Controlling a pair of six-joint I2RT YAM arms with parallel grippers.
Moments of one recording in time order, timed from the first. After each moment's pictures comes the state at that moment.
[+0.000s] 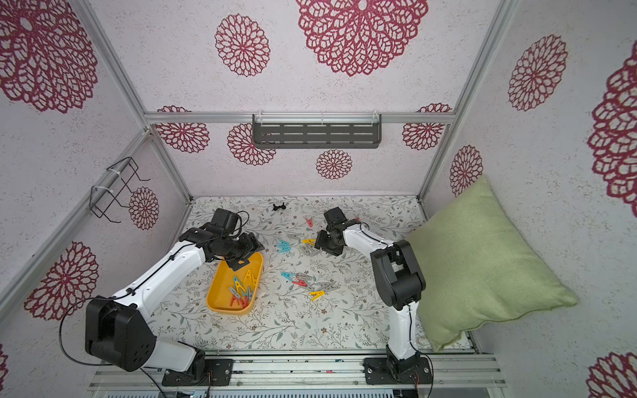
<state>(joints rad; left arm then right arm) -0.32 1.47 1.22 -0.81 0.23 -0.97 0.46 1.98 1.45 -0.54 -0.21 0.70</state>
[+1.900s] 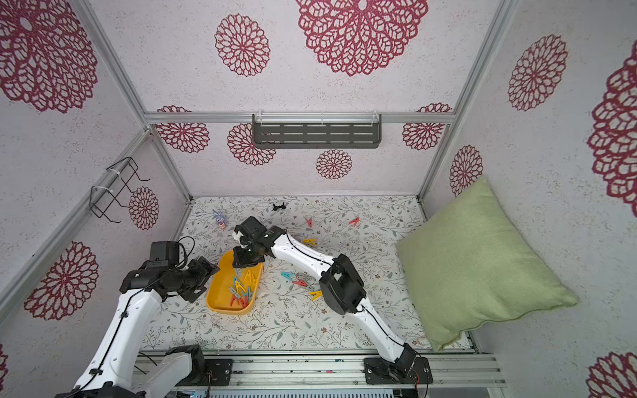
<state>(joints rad) 0.12 0.98 0.88 -0.98 0.28 -0.85 0.98 2.44 2.31 -0.78 -0.43 0.56</state>
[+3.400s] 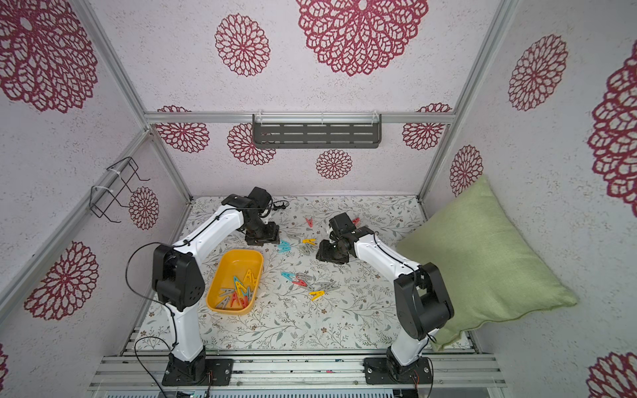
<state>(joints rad) -0.41 2.06 1.88 -1.17 0.12 -0.38 0.50 1.66 1.24 -0.64 -0.30 0.53</state>
